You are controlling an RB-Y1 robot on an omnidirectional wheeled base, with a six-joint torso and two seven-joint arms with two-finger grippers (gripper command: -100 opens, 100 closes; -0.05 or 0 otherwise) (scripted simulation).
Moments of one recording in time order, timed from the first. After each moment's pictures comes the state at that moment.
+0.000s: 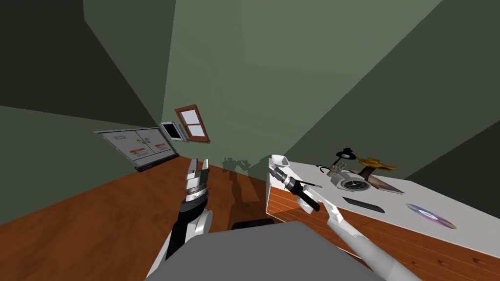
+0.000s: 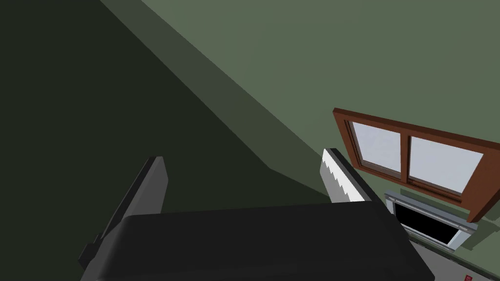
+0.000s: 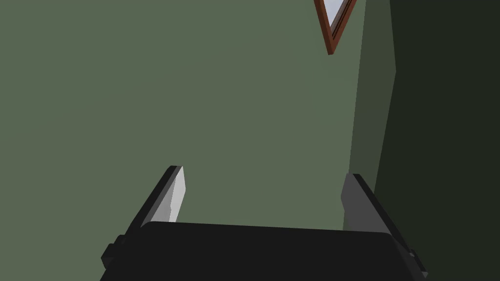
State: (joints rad) left arm 0.48 -0.02 -0.03 -2.22 0.00 -0.65 -0.13; right arm 0.20 -0.68 0.24 -1.77 0.27 -0.56 0.24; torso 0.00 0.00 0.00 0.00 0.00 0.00
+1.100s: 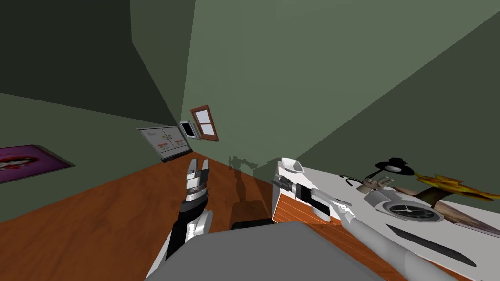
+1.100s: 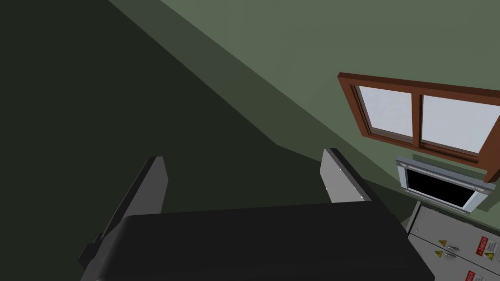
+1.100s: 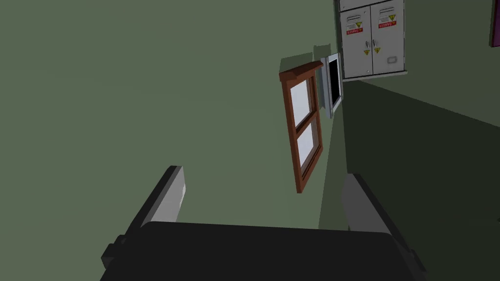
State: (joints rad) left arm 0.48 -0.02 -0.03 -2.22 0.00 -0.65 -0.13; right arm 0.17 -0.89 0.37 -1.52 0.40 -0.59 0.32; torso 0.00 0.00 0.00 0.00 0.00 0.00
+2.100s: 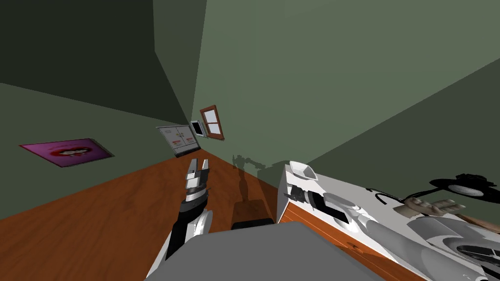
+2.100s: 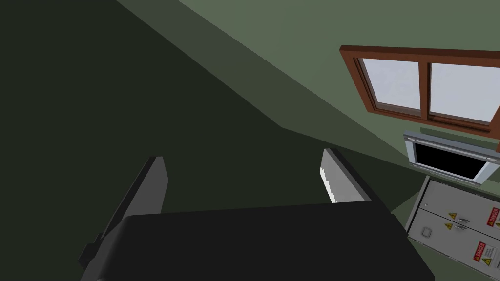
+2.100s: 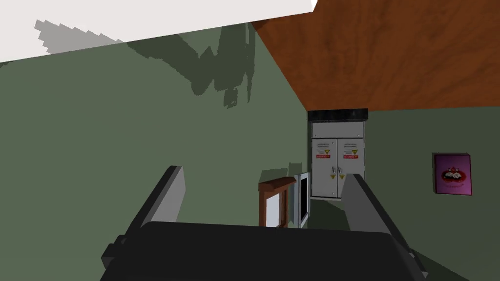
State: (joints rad) left arm 0.48 -0.02 -0.03 -2.22 0.00 -0.65 -0.13; right arm 0.14 -1.03 0.50 -1.27 0.52 -0.61 0.38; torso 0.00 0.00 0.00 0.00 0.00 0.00
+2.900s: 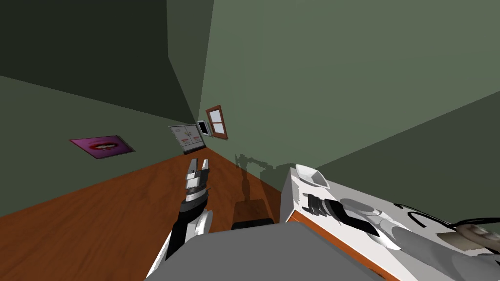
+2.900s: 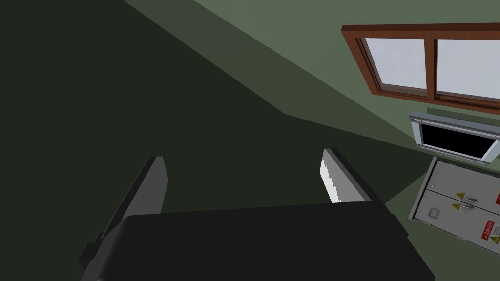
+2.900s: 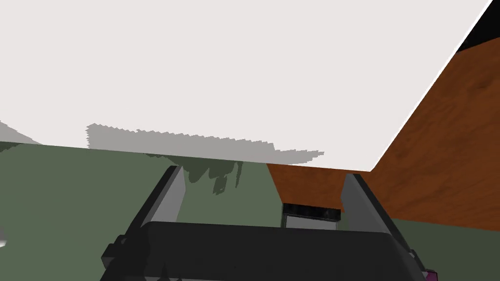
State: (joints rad) left arm 0.48 -0.02 -0.03 -2.22 0.00 -0.65 -0.13; right arm 0.14 -1.15 0.61 -1.08 0.62 -0.61 0.43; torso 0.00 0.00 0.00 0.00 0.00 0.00
